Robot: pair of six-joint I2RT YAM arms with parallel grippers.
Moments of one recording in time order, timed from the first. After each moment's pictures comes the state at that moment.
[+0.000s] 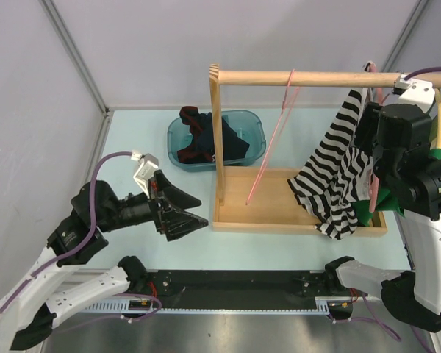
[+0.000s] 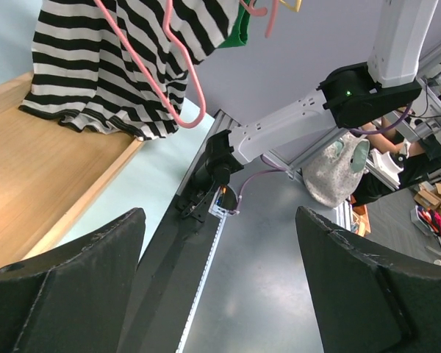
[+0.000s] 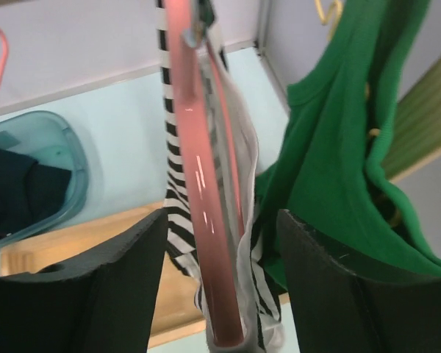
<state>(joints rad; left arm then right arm) -0.85 0.64 1.05 -0.46 0.44 -0.58 0.38 1.13 1.93 -1.20 0.69 0.27</state>
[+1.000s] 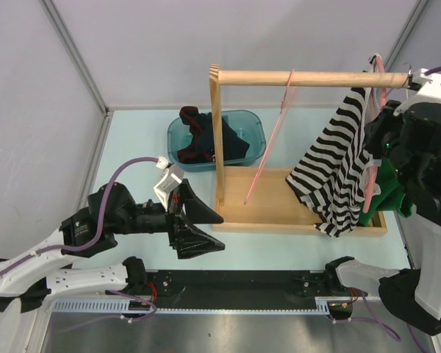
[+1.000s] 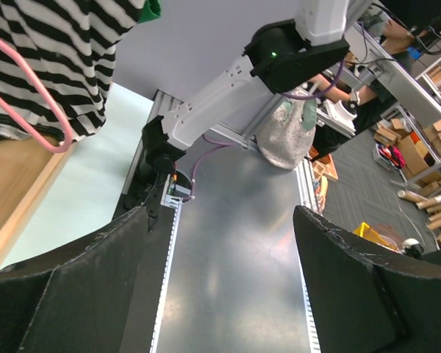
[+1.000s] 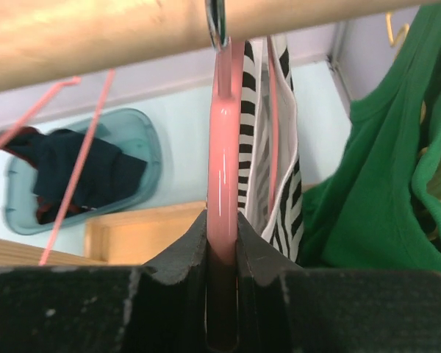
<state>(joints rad) -1.20 0.74 1.13 -0.39 0.34 -0.54 0.35 1.16 2.10 -1.26 0.44 0.29</state>
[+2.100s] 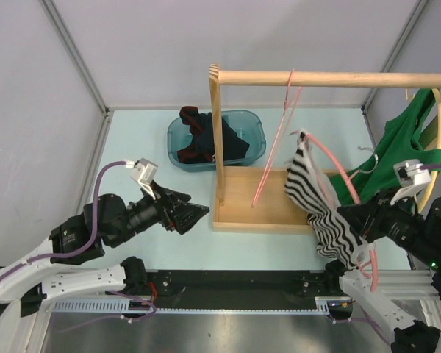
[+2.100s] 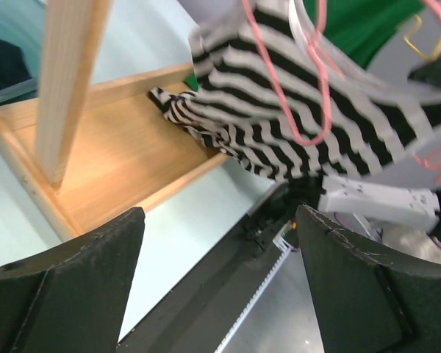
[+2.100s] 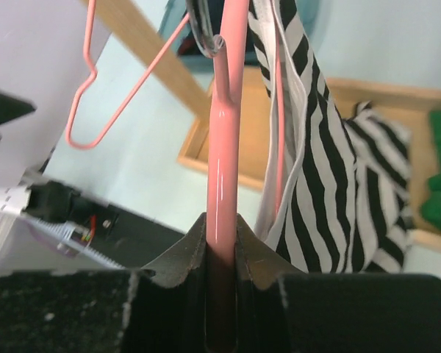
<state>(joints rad) -1.20 0.64 1.07 -0.58 -0.26 -0.60 0.35 0.71 1.75 -1.38 -0.15 0.34</state>
